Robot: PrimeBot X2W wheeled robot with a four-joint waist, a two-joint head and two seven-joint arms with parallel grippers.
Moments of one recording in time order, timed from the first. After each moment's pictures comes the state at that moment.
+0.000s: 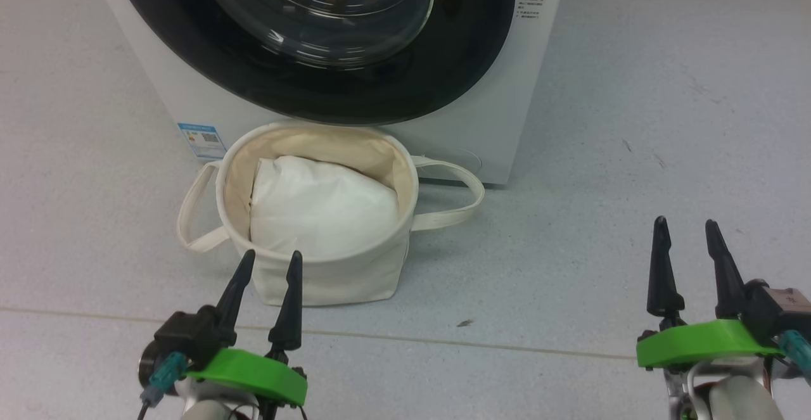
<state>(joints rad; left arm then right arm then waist) -0.18 0.04 -0.14 0.32 -0.27 -0.03 -0.26 -0.09 -0.05 -0.05 0.15 0.19 0.13 -0.26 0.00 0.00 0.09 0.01</state>
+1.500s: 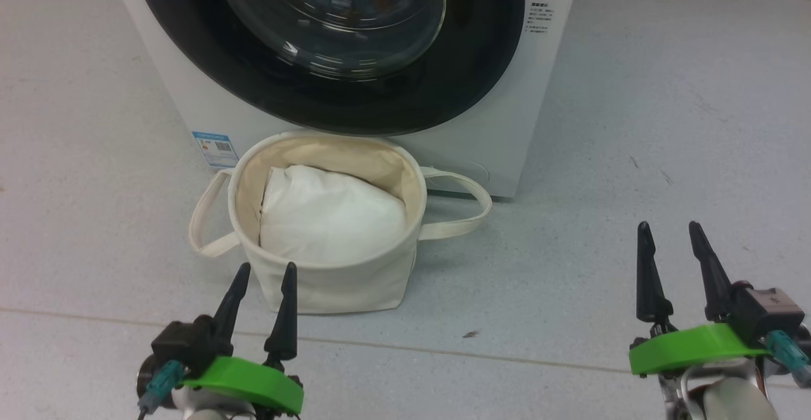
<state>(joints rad) -0.17 0.04 -0.13 0.35 -0.29 -0.02 -0.26 -0.09 -0.05 -0.04 0.17 0.14 0.13 -0.26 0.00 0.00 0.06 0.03</state>
